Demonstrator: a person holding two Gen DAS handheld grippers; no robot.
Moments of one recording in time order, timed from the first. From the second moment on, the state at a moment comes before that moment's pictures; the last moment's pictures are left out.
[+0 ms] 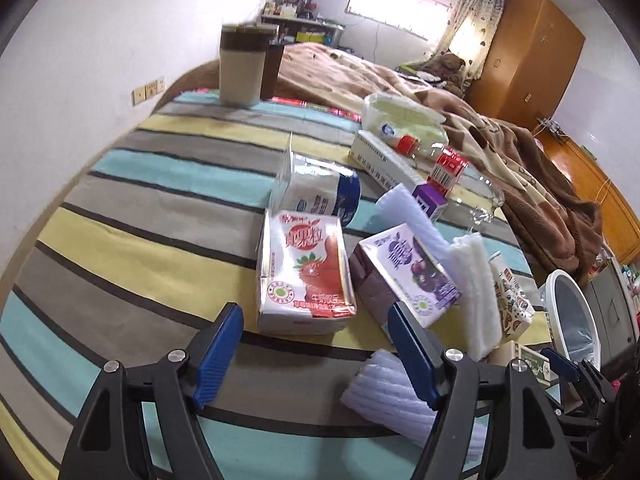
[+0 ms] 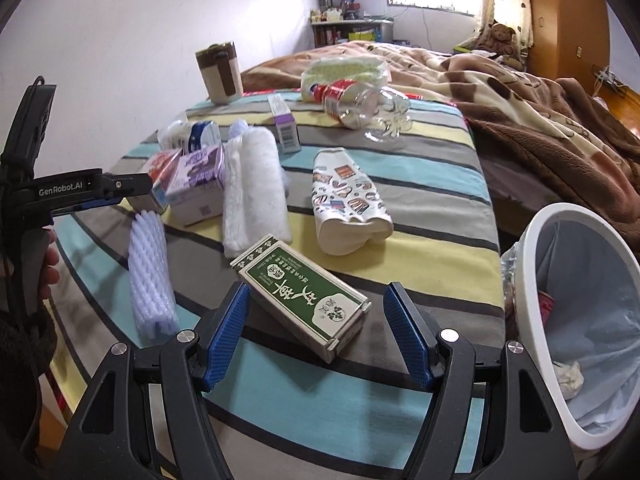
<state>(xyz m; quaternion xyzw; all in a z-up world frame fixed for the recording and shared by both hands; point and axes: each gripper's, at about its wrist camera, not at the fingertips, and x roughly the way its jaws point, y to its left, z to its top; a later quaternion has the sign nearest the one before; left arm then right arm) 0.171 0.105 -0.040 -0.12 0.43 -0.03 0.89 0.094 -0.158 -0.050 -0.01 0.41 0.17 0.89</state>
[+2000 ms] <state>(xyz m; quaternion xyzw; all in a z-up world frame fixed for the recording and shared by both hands) 0.146 0.067 0.003 -0.09 0.39 -0.05 0.92 0.069 -0.197 -0.019 0.06 0.34 0.12 0.93</state>
